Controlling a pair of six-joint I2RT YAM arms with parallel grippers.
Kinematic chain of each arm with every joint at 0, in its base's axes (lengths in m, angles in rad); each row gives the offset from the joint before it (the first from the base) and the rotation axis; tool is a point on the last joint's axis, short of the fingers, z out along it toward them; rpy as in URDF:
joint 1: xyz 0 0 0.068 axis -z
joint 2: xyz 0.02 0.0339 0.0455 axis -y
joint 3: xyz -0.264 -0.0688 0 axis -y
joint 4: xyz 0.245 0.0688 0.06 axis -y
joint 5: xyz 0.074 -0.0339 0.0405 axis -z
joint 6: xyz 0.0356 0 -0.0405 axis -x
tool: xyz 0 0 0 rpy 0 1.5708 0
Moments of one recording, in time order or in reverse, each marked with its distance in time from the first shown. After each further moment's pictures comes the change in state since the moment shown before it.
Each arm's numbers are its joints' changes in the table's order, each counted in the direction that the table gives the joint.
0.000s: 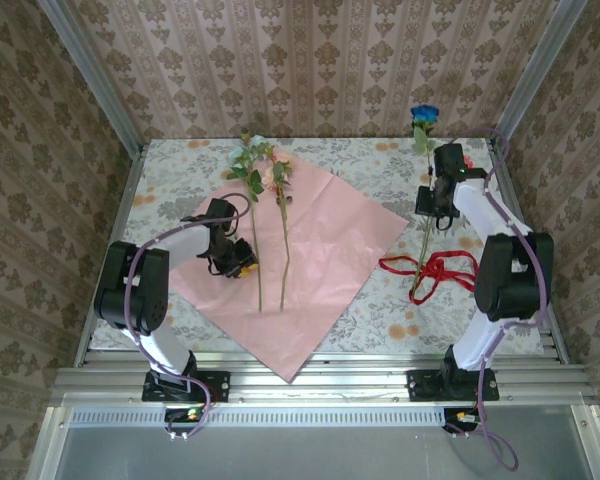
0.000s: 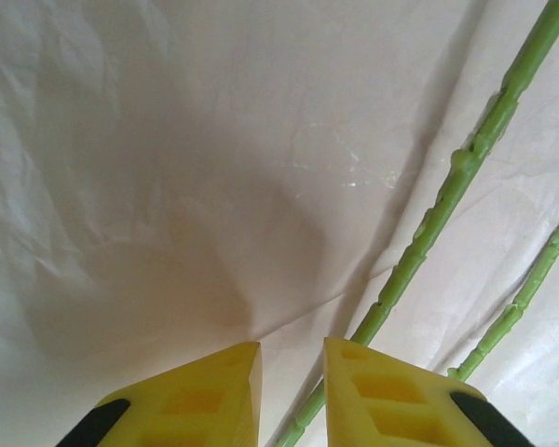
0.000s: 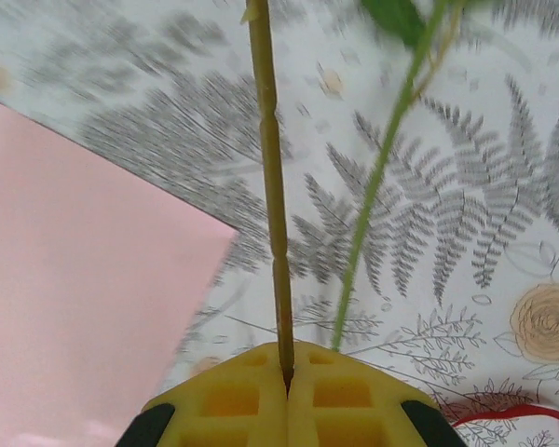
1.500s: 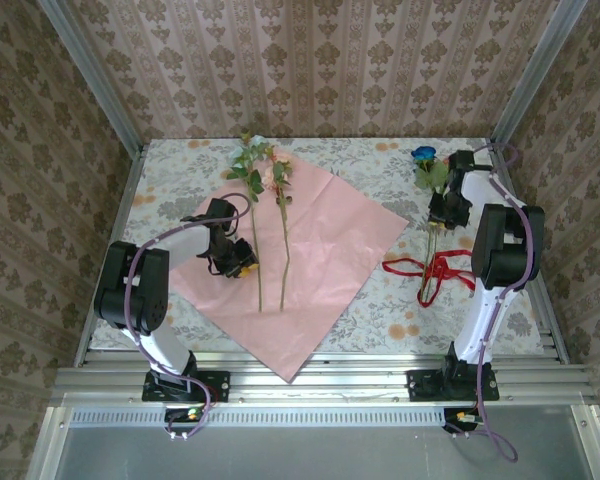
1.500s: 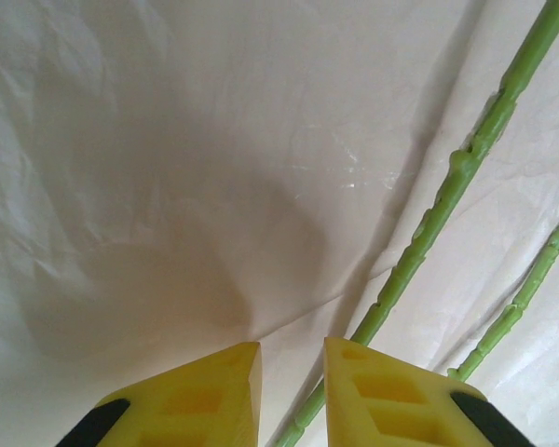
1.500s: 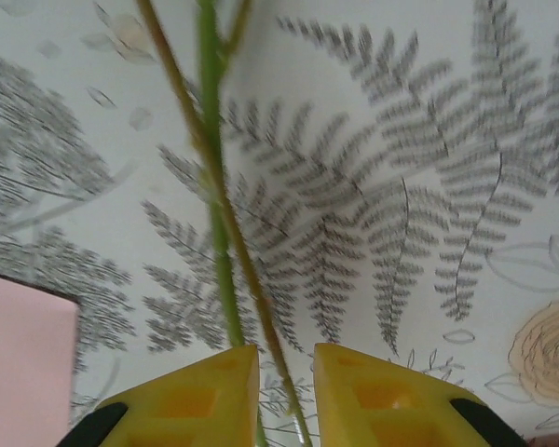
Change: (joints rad) left arm 0.000 0.000 0.000 0.002 0.000 0.000; right arm 0.150 -0.296 0.124 -0.115 -0.066 -0.083
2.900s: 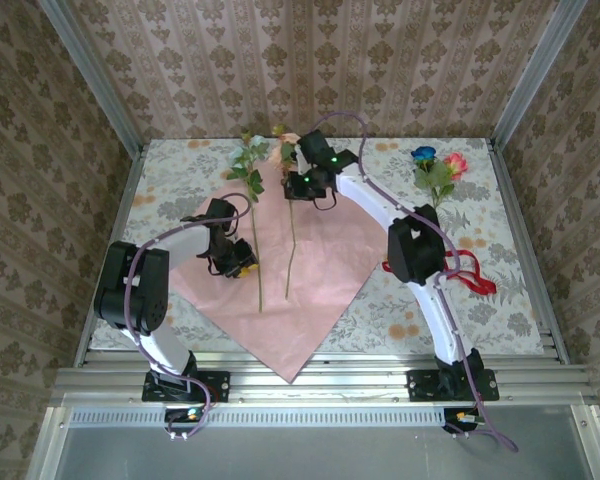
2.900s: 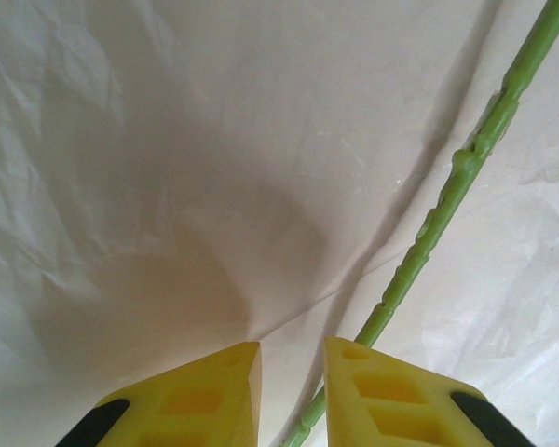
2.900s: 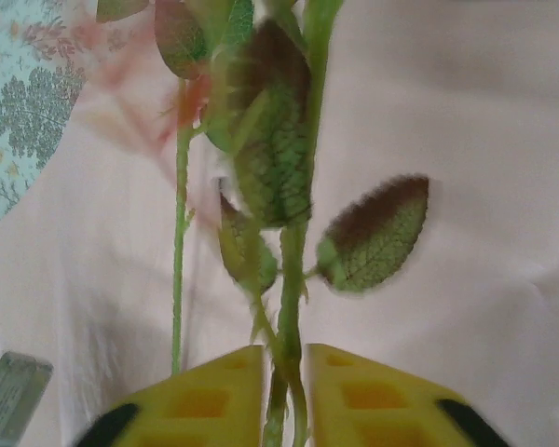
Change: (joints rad) left arm 0.000 0.000 0.002 -0.005 -0.004 -0.016; right arm -0.674 -0.394 0.756 0.088 -0.252 -0.173
